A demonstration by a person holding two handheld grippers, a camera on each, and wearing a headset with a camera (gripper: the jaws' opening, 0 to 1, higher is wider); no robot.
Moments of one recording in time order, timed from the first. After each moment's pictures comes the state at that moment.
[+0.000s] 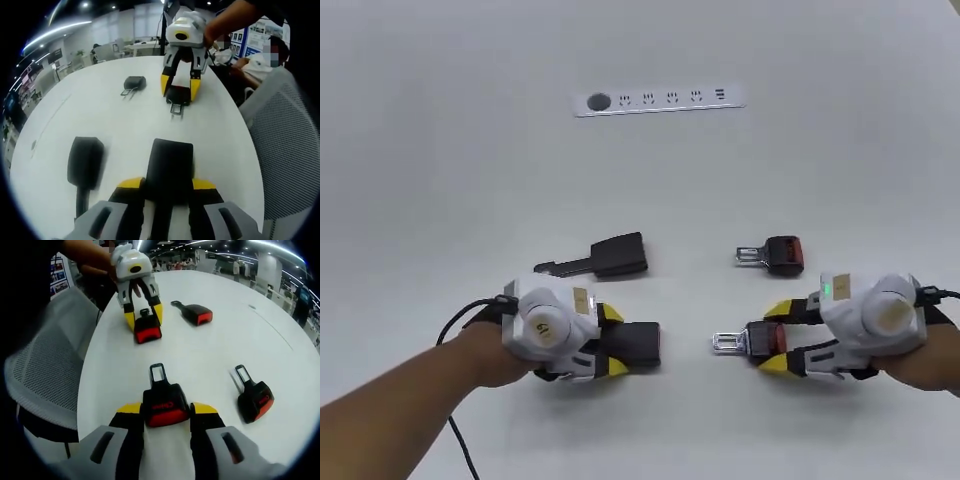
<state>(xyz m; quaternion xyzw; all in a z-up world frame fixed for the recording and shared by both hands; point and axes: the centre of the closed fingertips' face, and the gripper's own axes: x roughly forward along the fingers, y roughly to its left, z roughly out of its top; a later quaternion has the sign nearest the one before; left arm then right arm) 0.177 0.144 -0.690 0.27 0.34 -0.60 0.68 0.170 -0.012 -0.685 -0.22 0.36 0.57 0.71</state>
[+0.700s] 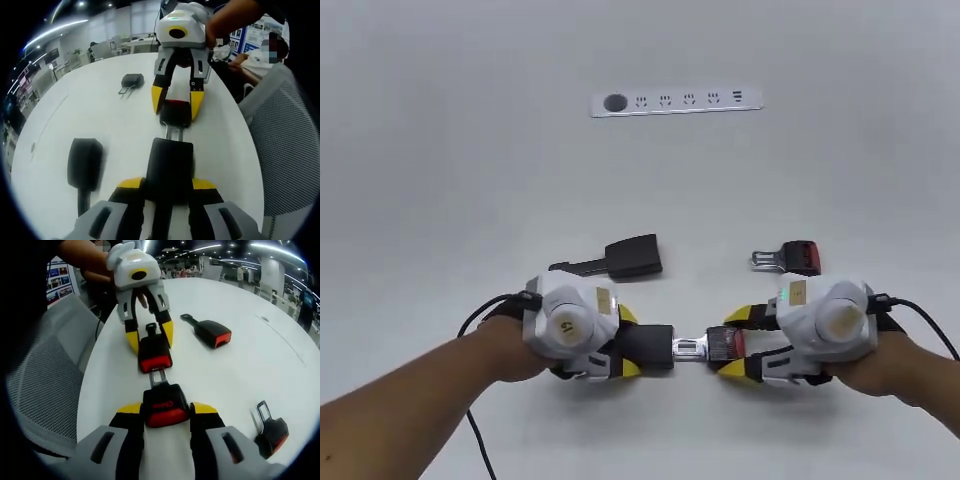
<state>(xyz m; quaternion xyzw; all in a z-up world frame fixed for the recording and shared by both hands) 0.174 0.145 -0.691 0.28 0.35 -0.60 0.66 0.172 0.059 -0.691 -0.20 0.34 0.59 0.71</state>
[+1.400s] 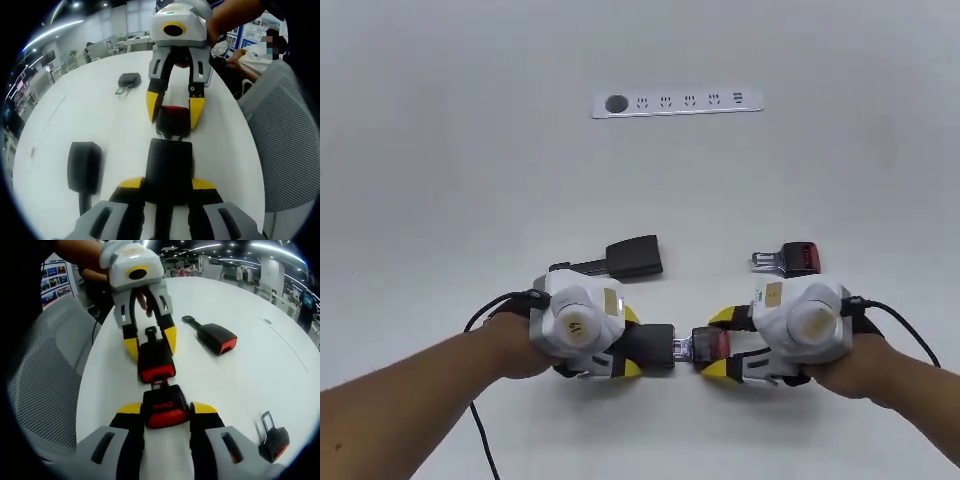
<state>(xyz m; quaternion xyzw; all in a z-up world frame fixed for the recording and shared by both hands) 0.173 0.143 -0.692 0.30 0.35 -0.60 0.65 0.172 0.080 -0.694 -0.20 0.34 0.58 0.71</state>
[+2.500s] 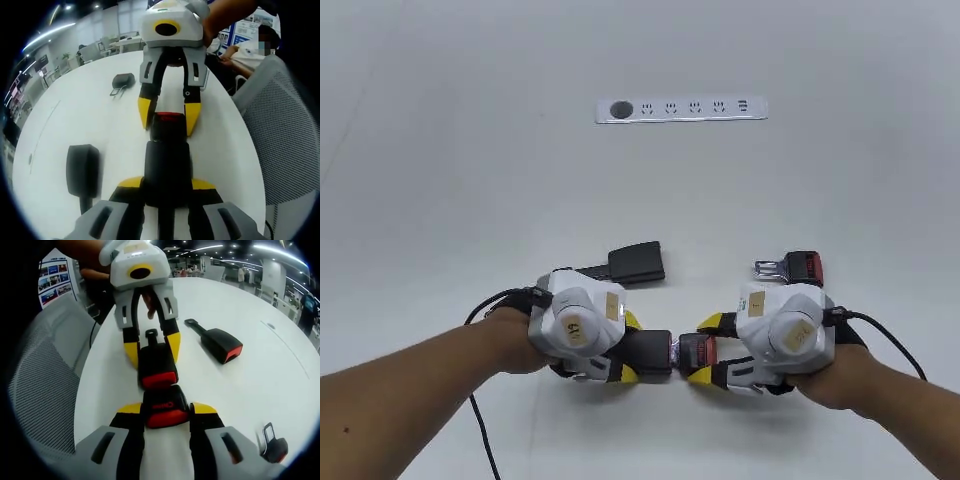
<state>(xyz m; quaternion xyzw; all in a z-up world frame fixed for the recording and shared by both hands) 0.177 0.146 -0.694 0.30 0.34 -0.63 0.63 0.173 0.089 -0.692 -0.21 0.33 0.59 0.71</state>
